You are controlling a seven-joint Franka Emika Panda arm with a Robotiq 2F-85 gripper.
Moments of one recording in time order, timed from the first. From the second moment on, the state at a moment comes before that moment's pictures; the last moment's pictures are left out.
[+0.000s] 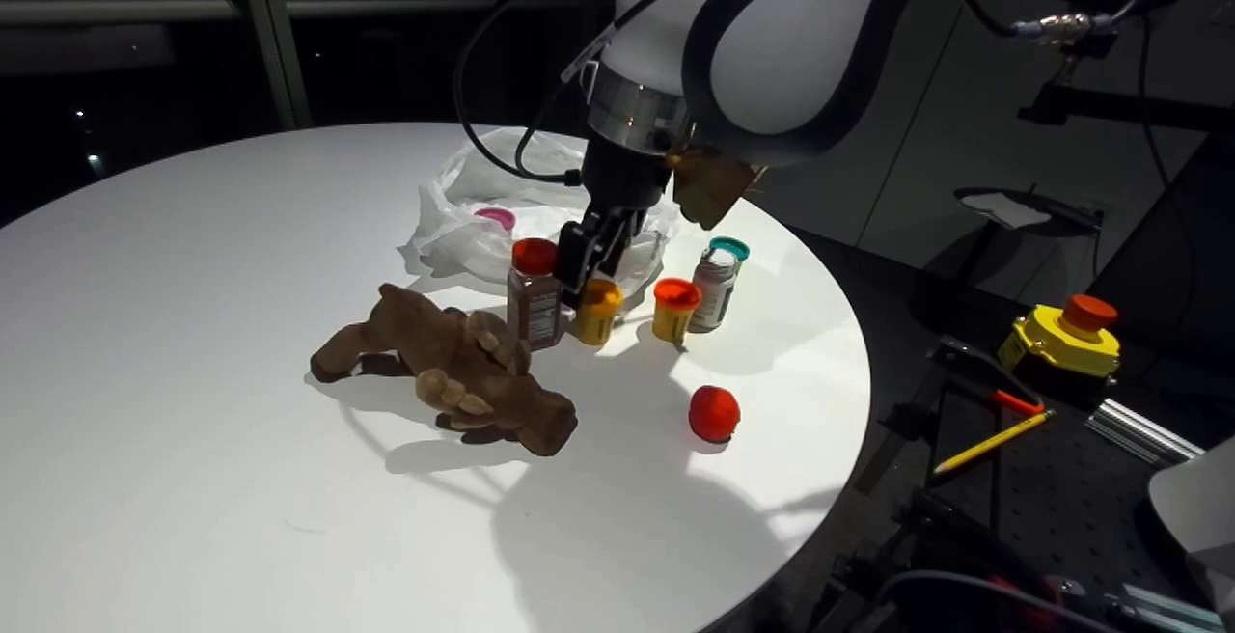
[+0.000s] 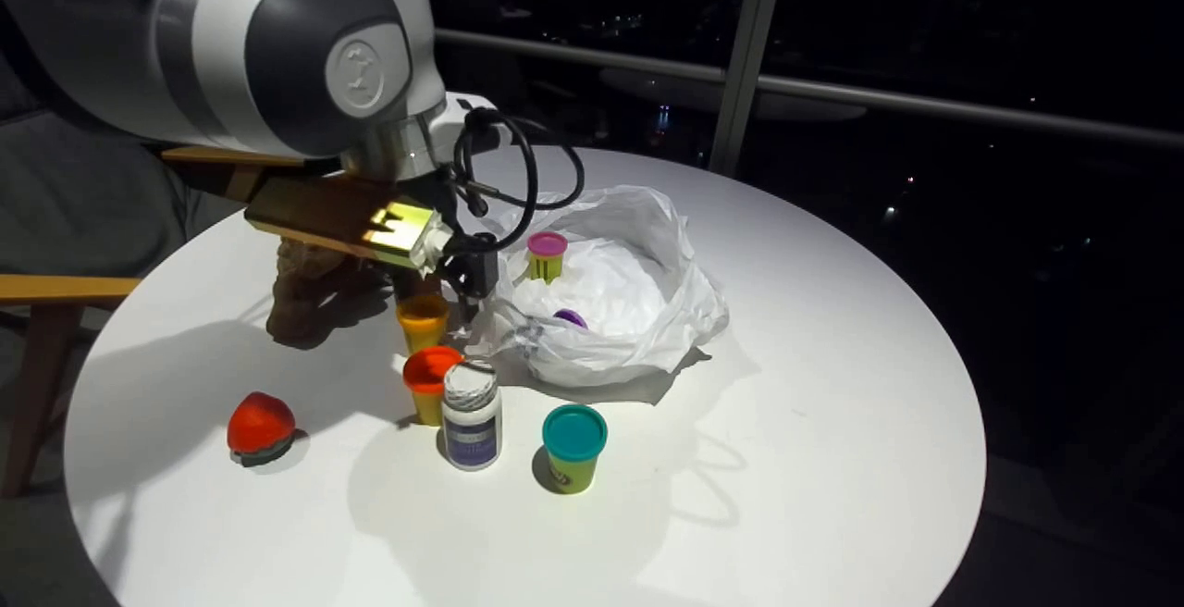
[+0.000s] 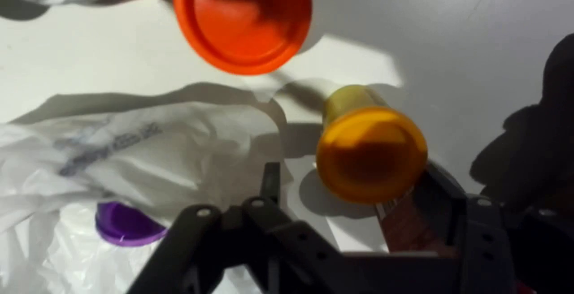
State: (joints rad) arm 0.20 0.42 -0.02 -2.33 -0.10 2.95 0.09
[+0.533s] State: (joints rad) arm 0.26 0.35 -0.12 -2.27 -0.18 2.83 0.16
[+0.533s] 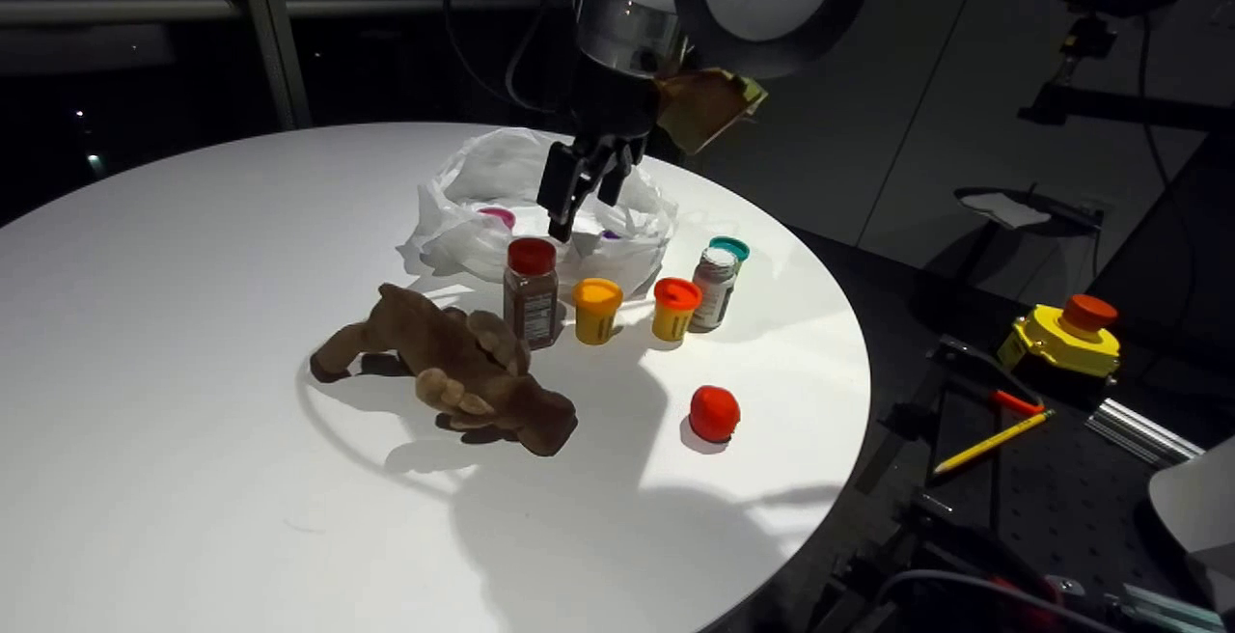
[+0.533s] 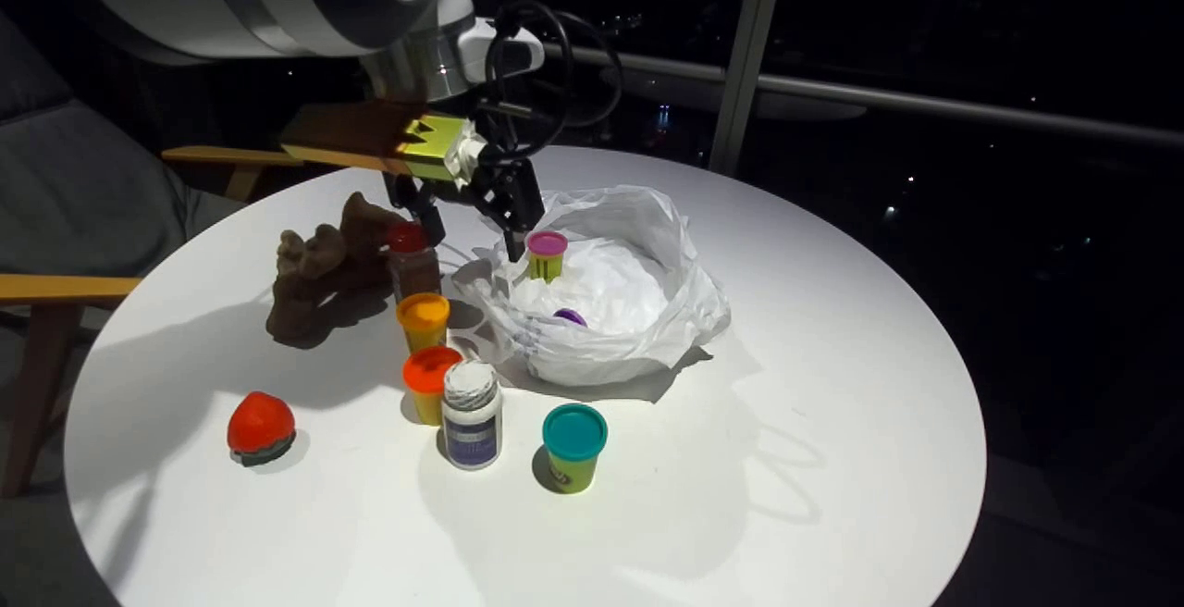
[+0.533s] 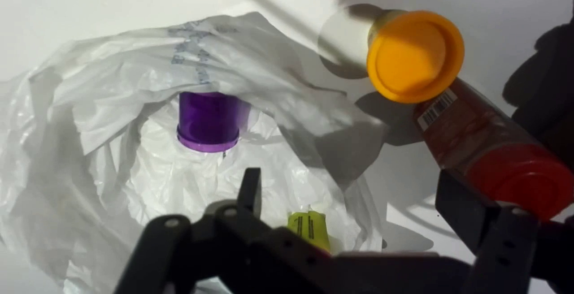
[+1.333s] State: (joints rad) arm 0.11 0.48 -0.09 -2.11 -0.11 2.71 0.17
